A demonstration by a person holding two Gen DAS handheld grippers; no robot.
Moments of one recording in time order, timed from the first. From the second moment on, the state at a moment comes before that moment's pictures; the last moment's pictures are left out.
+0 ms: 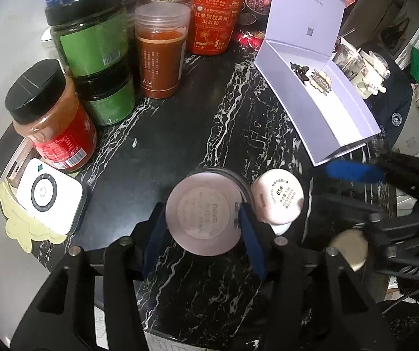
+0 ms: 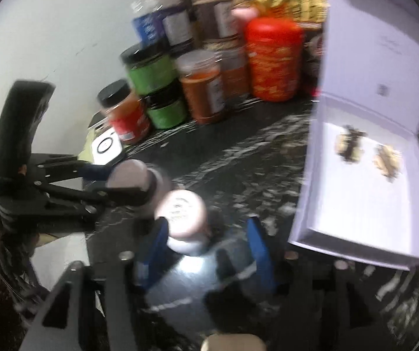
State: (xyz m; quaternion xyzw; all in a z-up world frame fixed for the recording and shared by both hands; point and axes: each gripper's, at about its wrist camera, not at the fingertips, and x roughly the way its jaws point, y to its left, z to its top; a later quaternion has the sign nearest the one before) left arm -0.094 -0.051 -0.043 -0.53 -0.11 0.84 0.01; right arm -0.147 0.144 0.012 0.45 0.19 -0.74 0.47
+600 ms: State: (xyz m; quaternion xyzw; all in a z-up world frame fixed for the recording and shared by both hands) left arm -0.067 0.027 -0.003 -0.53 -0.09 0.84 0.10; right arm -0.110 0.266 -0.019 0.54 0.16 -0.75 0.35
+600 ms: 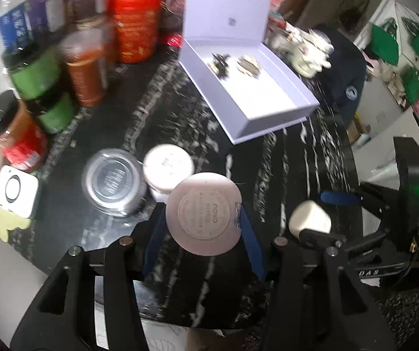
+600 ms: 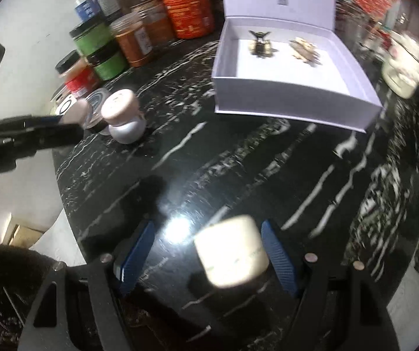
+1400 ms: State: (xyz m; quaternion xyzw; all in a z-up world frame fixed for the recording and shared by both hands) left arm -0.049 0.094 -0.022 -0.57 -0.08 0.81 0.14; right arm -0.122 0.299 -0.041 0.53 0.13 -0.77 0.33
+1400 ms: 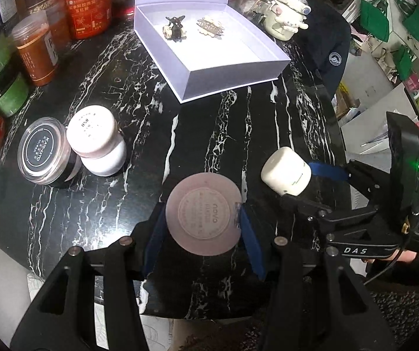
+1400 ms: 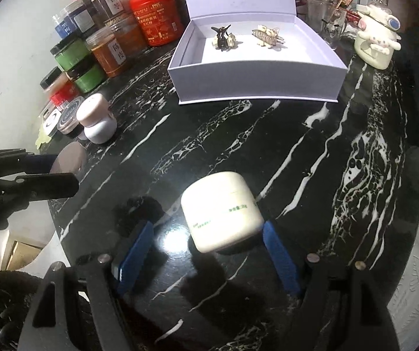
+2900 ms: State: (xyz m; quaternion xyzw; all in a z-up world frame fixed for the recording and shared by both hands) left arm -0.078 0.119 -0.033 -0.59 -0.06 0.80 0.09; right arm -0.215 0.268 -0.058 0.51 0.04 -0.79 0.33
